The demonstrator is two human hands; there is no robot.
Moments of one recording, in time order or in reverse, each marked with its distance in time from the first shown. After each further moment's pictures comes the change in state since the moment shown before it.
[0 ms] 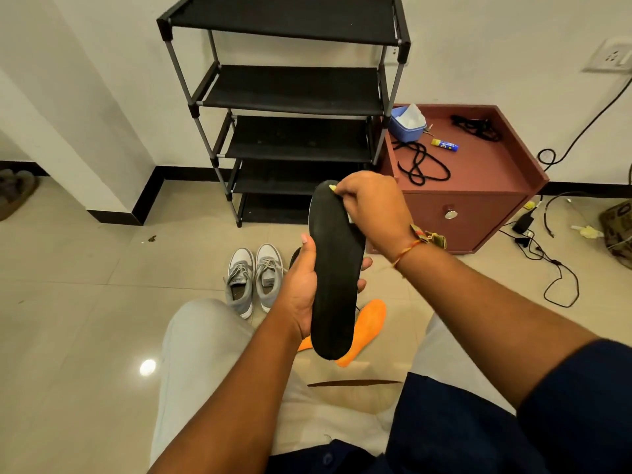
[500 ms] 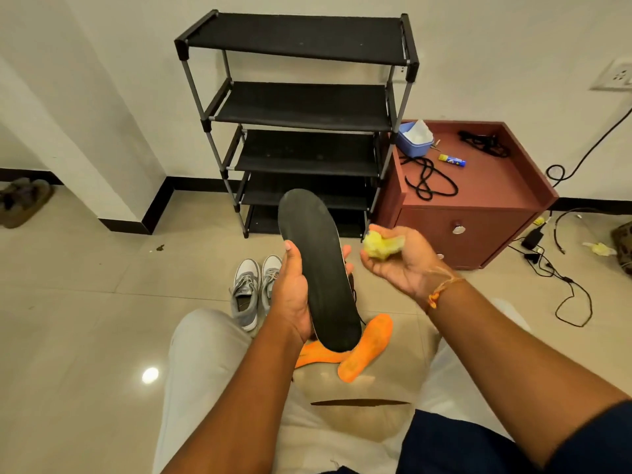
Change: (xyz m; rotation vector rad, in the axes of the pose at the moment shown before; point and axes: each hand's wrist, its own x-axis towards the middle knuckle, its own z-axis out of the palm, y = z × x) left_hand 0.003 0.021 -0.003 -0.167 0.162 0.097; right_hand -0.035 0.034 0.016 1.725 -0.076 1.302
